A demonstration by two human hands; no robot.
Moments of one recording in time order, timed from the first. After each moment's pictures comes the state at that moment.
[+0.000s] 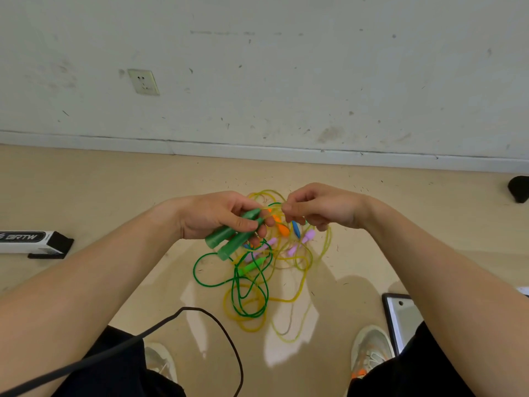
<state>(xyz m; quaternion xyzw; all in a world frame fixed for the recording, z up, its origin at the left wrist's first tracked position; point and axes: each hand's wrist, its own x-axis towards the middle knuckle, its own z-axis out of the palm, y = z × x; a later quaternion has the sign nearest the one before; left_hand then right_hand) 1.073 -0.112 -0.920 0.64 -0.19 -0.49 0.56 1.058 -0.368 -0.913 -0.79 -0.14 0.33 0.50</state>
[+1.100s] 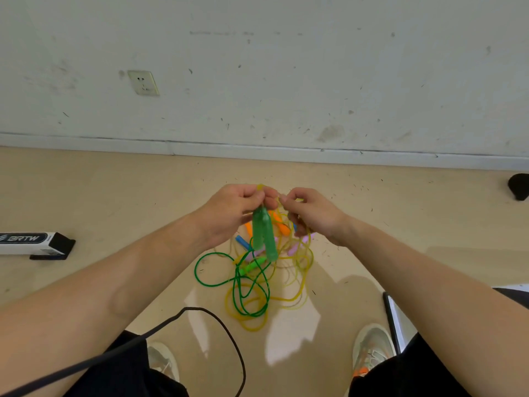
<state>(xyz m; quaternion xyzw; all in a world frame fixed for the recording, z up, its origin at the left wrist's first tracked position) 1.051 -0.149 -0.928 0.68 -0.04 -0.25 0.69 1.048 -0.340 -0.950 -0.78 0.03 0.18 0.59</state>
